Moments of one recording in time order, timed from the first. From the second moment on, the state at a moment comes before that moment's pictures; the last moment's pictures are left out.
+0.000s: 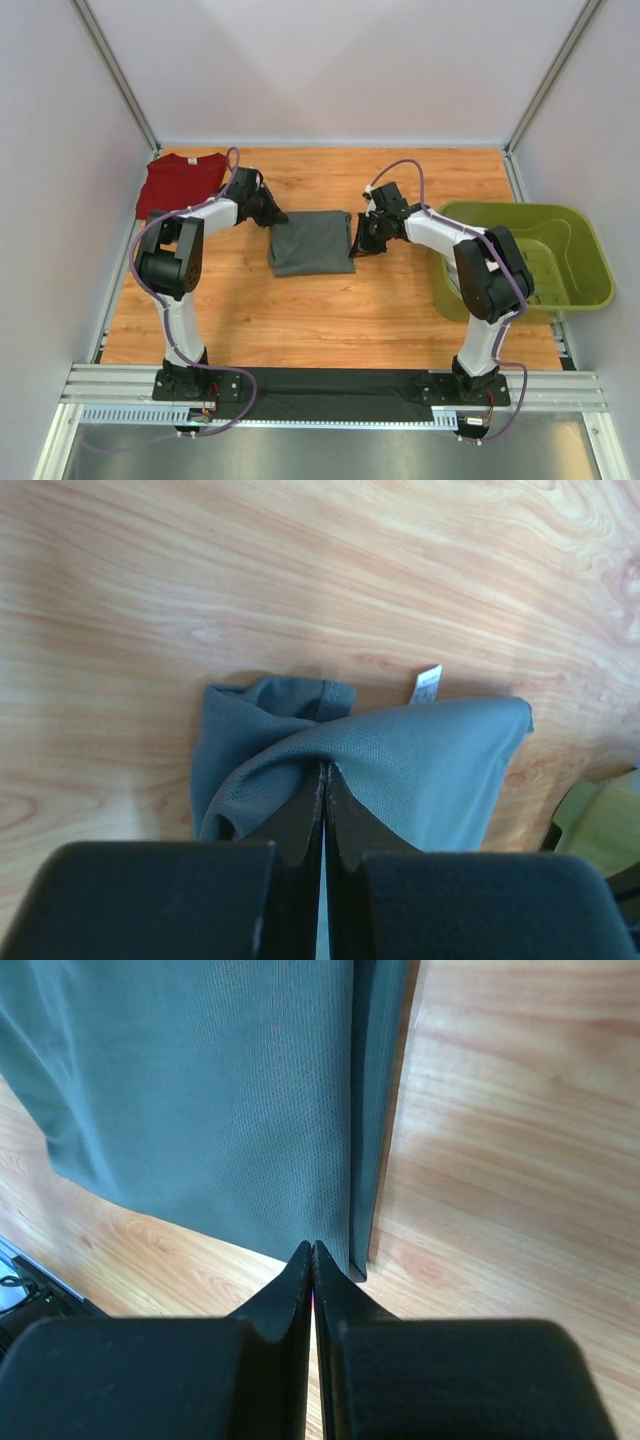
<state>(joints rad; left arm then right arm) -0.23 1.96 1.25 -0.13 0.29 -0.76 0.44 1.84 1.19 -0.38 -0.38 0.53</state>
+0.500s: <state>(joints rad) -0.22 2.07 1.27 -0.02 0.35 -0.83 0.50 1.85 1.11 -0.37 -0.38 0.52</state>
